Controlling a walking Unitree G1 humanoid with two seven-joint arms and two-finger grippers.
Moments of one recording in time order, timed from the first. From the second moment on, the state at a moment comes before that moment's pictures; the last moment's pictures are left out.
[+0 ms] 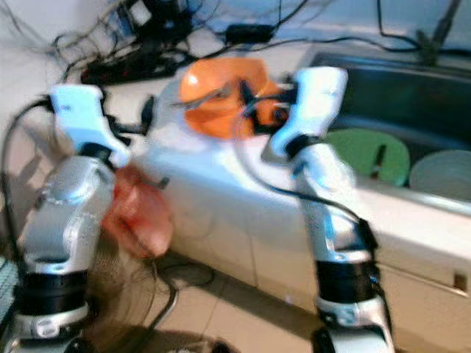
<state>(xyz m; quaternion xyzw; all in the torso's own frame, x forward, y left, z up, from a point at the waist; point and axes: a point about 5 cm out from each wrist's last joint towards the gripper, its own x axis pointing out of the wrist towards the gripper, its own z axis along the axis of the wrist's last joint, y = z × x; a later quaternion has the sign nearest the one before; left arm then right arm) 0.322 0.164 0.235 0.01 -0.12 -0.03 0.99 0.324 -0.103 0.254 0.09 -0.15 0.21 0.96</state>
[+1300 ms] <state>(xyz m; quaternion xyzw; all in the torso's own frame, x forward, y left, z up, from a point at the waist) 0.321 0.150 0.233 -0.02 -0.11 -0.06 0.99 0.327 -0.117 0.257 0.08 -0.17 0.16 0.97</state>
